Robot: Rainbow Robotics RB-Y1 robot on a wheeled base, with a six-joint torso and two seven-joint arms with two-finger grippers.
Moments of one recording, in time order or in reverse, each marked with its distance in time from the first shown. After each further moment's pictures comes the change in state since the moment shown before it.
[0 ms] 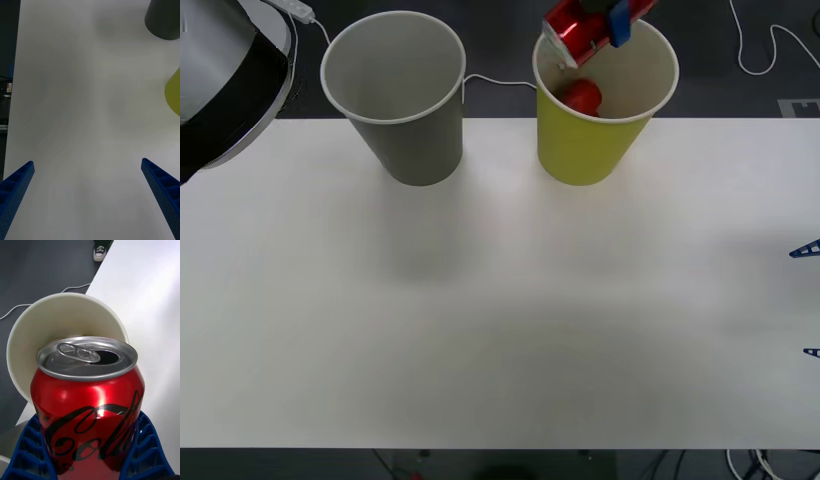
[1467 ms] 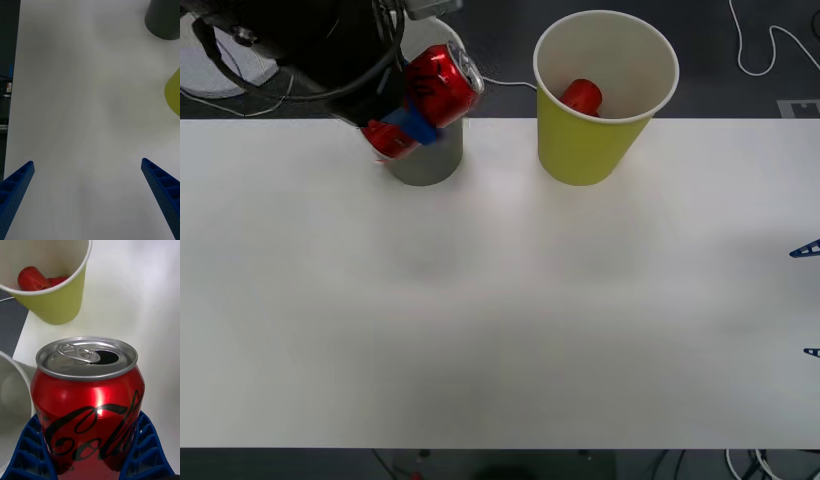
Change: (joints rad) right arm 0.000 0.000 0.000 0.000 0.000 0.000 0.000; left arm 0.686 0.595 0.394 -1.009 0.122 -0.162 -0.071
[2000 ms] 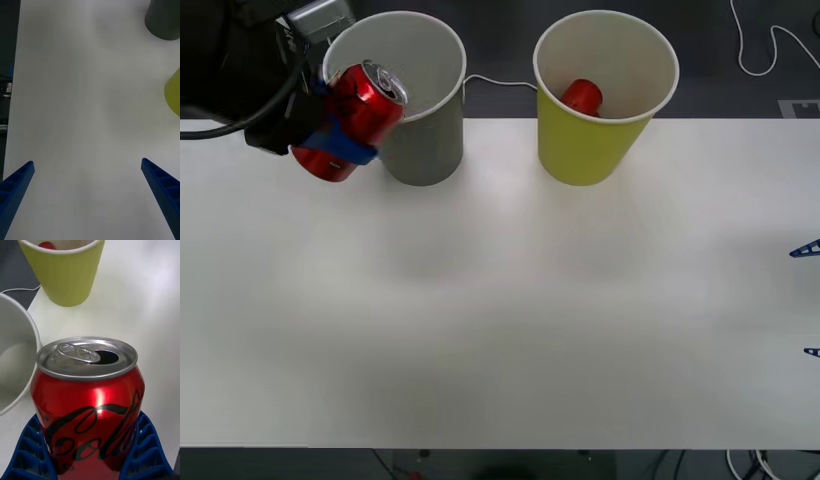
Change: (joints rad) right arm 0.000 0.000 0.000 0.000 0.000 0.000 0.000; left arm 0.334 0.064 0.303 -0.062 0.042 0.000 -0.096
